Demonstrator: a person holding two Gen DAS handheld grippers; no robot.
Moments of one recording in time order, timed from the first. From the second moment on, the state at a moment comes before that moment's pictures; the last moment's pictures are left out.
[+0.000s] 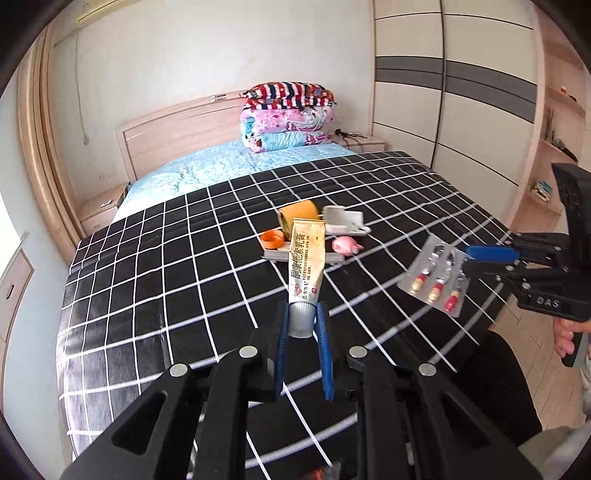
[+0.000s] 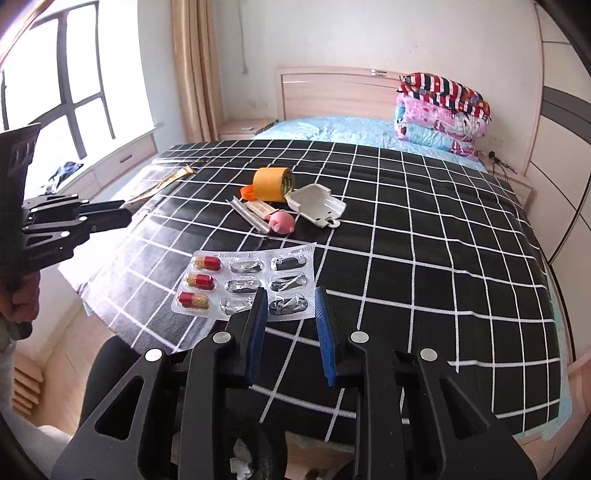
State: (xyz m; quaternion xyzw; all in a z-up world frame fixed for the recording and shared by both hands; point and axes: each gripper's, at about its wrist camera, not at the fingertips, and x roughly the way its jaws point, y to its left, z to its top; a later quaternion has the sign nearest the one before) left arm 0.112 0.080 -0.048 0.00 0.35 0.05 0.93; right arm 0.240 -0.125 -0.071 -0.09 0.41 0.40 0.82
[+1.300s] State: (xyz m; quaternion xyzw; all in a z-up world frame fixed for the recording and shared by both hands) left arm 0.024 -0.014 -0.190 -0.01 0.53 -0.08 0.84; right arm 0.112 -0.150 -0.178 -0.16 0.55 0.45 0.68
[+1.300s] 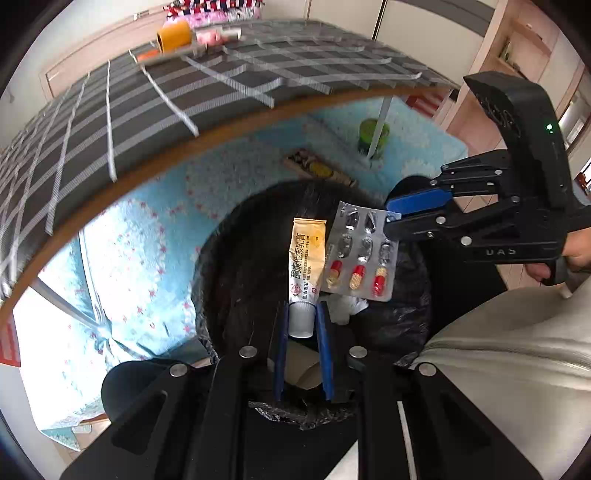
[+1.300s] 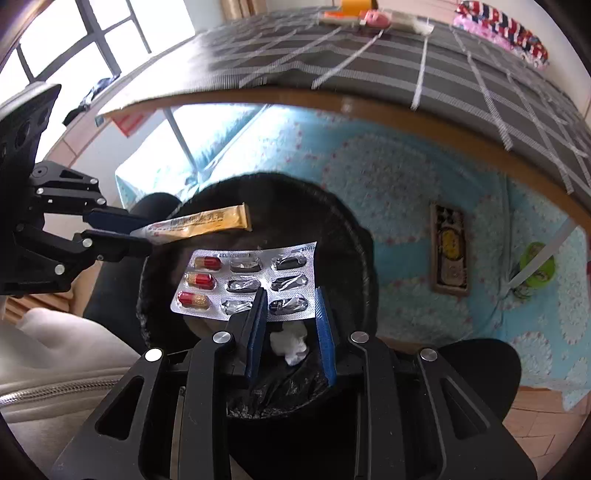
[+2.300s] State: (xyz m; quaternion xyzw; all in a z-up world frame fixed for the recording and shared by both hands) left arm 0.034 0.000 -0.166 -0.05 0.50 -0.08 0.86; right arm 0.140 -0.149 -0.163 -0.15 0.54 0.44 0.70
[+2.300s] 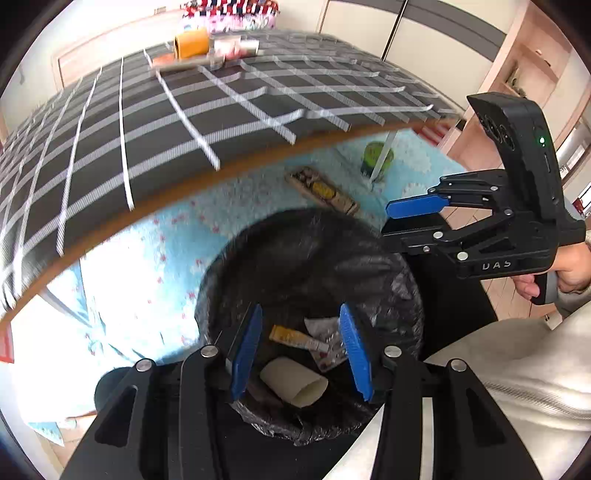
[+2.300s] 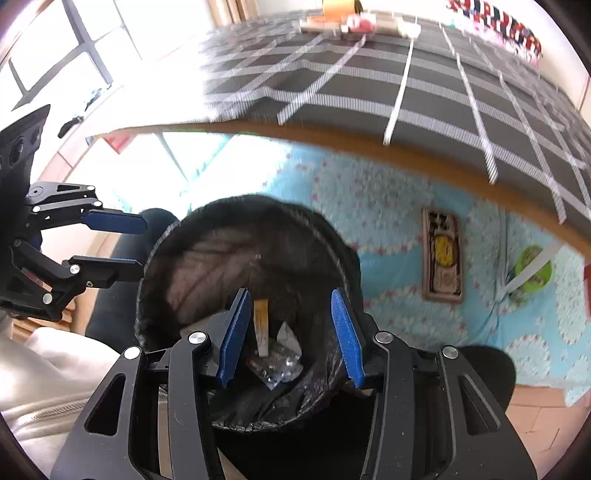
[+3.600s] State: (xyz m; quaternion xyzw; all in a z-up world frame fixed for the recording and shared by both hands) left arm 0.167 0.110 -0.065 -0.01 0.41 -0.03 0.91; right arm 0.257 -0.098 -0.078 -0.13 0.42 0.47 0.77
